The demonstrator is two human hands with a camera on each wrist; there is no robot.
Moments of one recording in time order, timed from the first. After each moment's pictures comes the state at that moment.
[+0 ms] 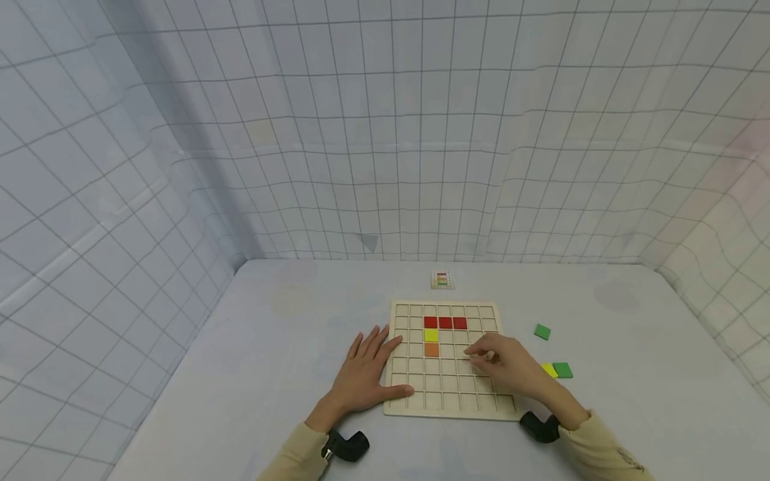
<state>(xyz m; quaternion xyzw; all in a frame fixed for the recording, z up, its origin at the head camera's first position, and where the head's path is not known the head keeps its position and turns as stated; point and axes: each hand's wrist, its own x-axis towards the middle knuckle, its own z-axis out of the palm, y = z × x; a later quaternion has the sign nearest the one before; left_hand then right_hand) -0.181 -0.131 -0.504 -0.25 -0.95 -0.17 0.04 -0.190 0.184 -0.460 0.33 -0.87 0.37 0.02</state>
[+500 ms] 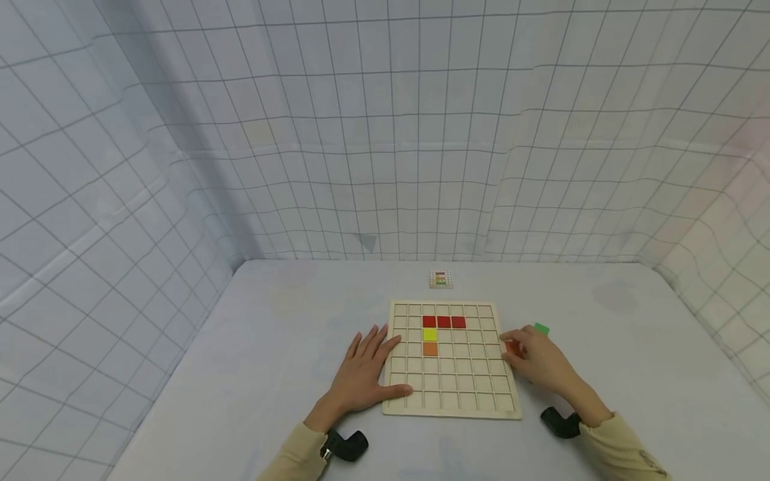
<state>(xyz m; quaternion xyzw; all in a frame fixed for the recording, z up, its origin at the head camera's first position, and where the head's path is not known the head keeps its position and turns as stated) -0.183 -0.130 -0.506 -0.25 -0.95 -0.16 0.04 -0.190 0.222 -0.460 0.18 -0.95 0.27 0.04</state>
